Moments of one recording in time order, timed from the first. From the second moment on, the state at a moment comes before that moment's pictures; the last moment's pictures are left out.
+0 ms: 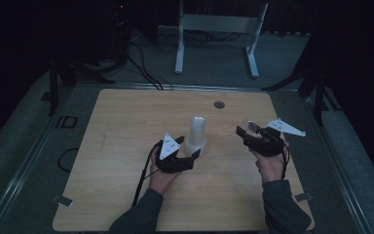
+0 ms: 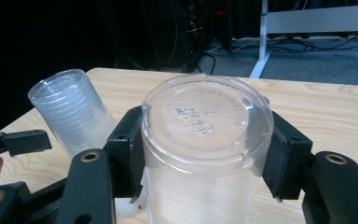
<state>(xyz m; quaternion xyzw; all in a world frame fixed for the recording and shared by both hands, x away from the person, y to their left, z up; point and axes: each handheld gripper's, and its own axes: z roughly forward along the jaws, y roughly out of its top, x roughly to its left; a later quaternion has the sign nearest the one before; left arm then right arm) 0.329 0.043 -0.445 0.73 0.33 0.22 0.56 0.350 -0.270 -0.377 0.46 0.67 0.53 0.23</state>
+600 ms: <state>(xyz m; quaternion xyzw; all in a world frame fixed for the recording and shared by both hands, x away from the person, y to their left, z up) 0.314 0.027 -0.435 0.74 0.28 0.22 0.57 0.344 -0.267 -0.392 0.47 0.67 0.53 0.22</state>
